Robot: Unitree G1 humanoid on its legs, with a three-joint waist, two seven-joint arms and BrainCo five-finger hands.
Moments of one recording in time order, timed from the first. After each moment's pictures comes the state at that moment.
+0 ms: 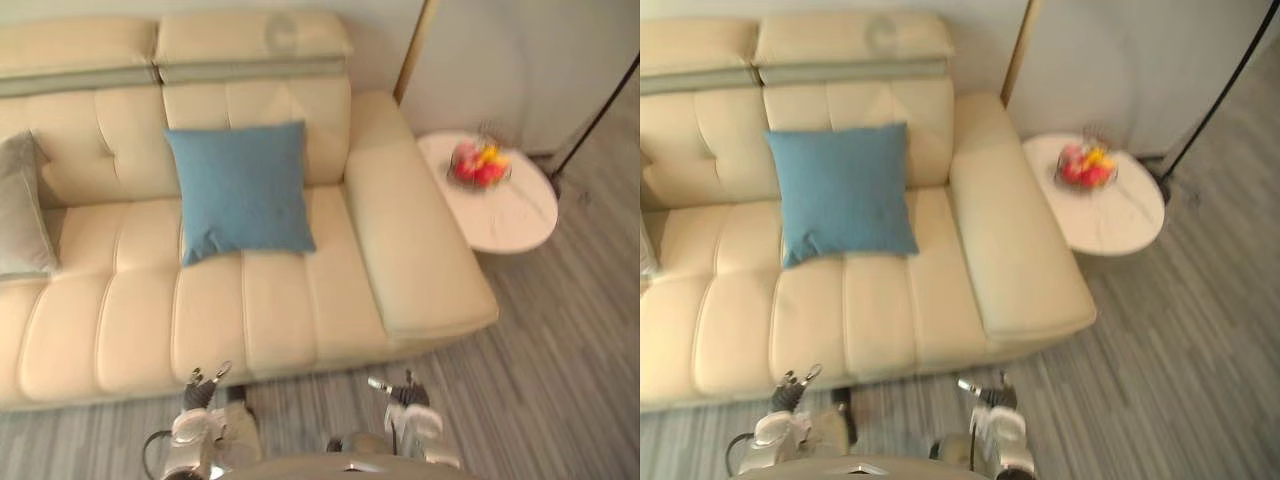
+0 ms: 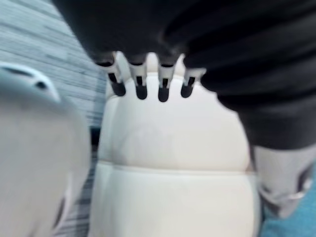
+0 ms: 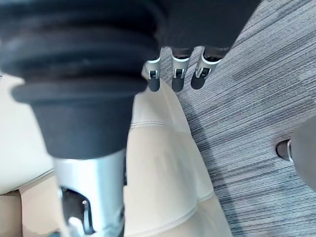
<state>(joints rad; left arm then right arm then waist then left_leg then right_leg) 0.08 -0.04 0.23 0.81 0.00 -0.06 0.16 0.05 0.02 -0.21 0.76 -0.01 -0.04 -0.21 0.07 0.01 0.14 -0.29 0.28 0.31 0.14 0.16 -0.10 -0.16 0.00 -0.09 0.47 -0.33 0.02</state>
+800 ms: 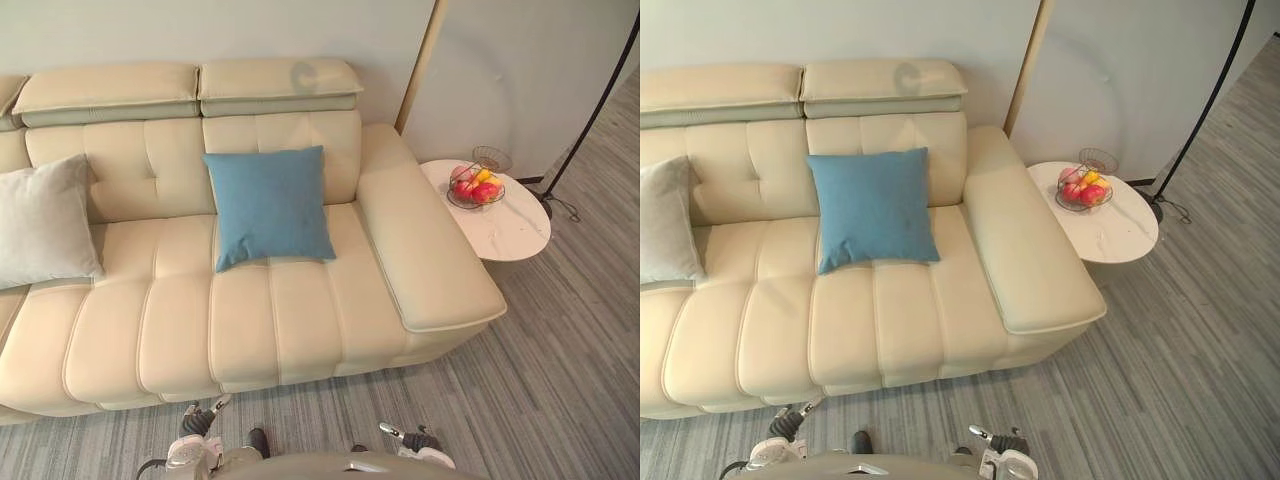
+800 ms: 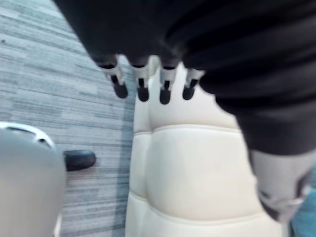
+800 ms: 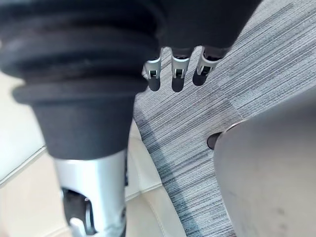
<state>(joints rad) 0.10 0.01 0.24 0.98 0.02 -0.04 0.14 0.10 0.03 -0.37 0.95 -0.05 0.00 -0.18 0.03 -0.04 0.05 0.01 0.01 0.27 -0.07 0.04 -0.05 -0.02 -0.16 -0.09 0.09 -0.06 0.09</state>
